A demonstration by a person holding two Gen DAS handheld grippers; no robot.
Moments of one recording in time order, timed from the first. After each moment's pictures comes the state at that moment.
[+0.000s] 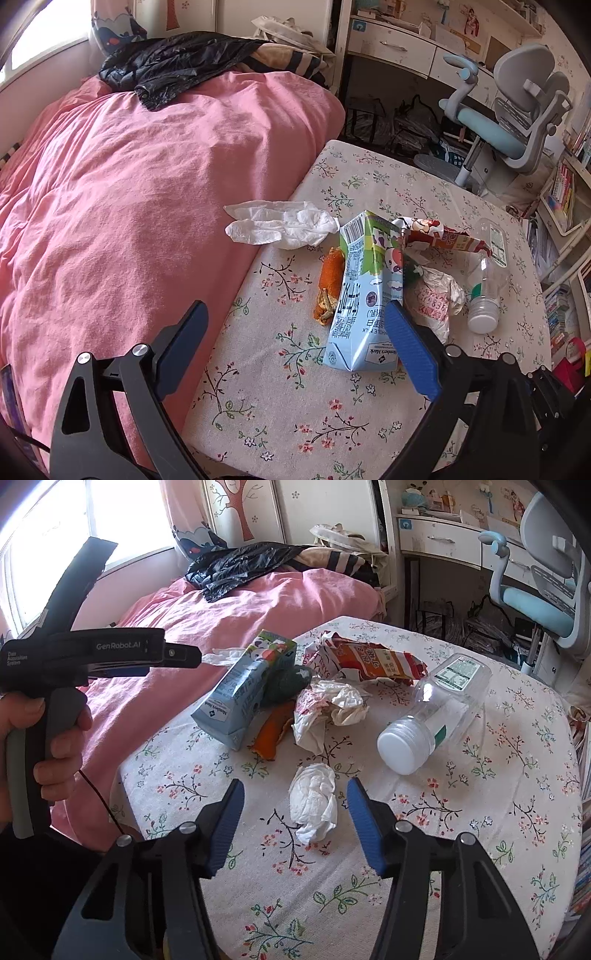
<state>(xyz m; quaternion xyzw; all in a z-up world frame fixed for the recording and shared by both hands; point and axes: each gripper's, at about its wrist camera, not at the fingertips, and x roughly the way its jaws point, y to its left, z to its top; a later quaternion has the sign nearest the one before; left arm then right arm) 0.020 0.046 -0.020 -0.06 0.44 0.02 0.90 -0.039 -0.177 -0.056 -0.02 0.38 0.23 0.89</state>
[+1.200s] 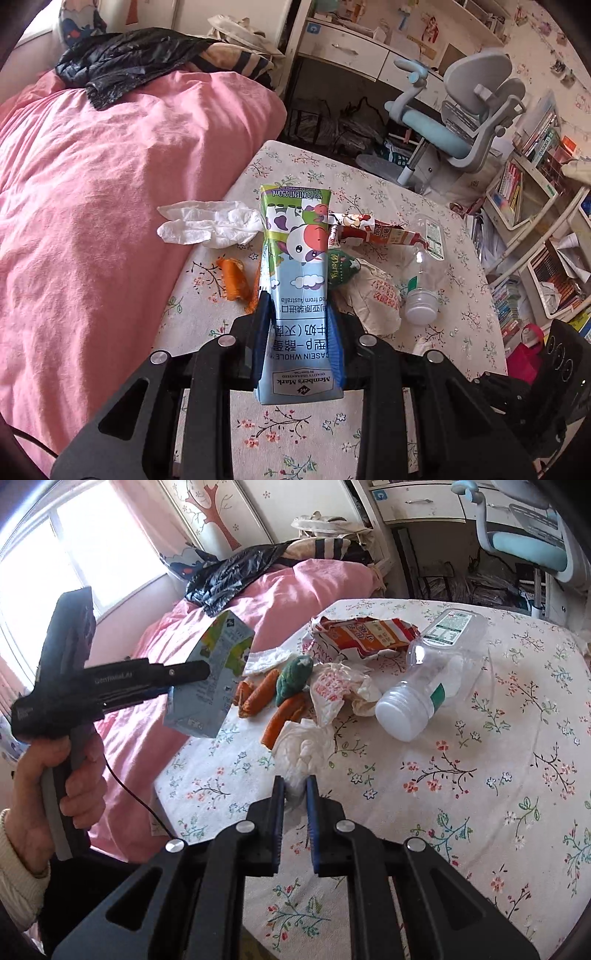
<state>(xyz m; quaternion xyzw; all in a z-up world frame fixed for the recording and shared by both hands) 0.013 0.035 -0.014 -0.10 0.42 -0.09 0.90 -0.051 -0.208 -0.056 0.11 0.41 0.27 0.87</state>
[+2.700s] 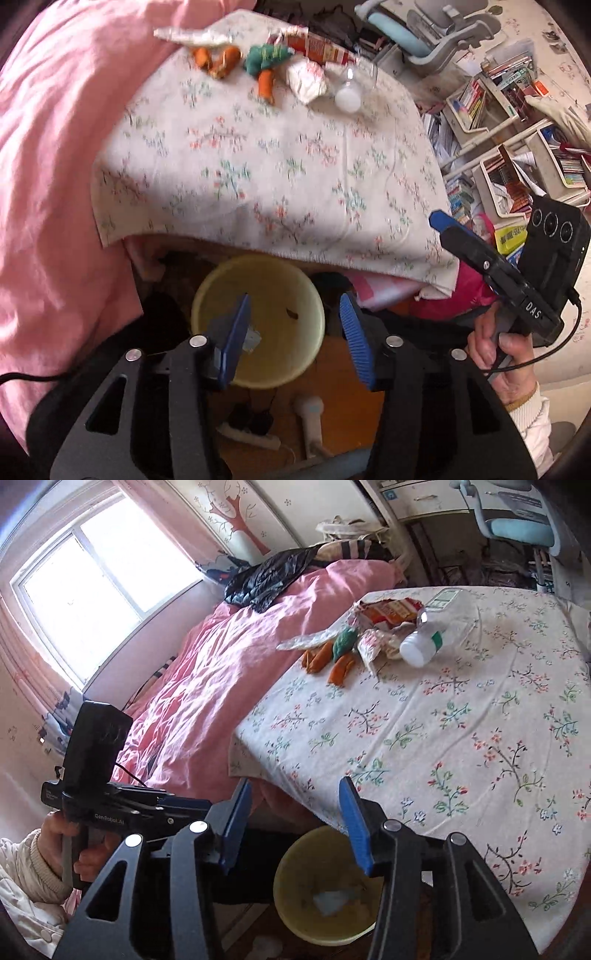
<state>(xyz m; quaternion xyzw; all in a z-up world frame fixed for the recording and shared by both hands) -0.175 0.018 -0.047 -0.11 0.57 -0.17 0.80 -0.147 -0.231 -0.038 0.15 0.40 0.32 0.84</state>
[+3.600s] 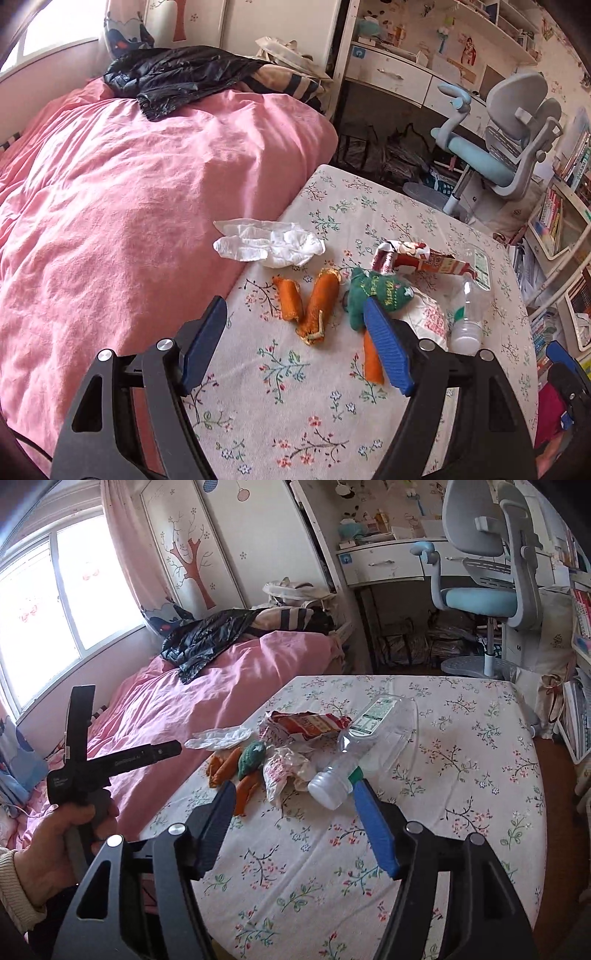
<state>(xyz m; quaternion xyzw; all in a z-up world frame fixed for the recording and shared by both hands) 0.015 0.047 -0.023 -0.08 0.39 0.01 0.92 -0.043 -0.249 -0.016 0.11 0.31 0.19 0.92</state>
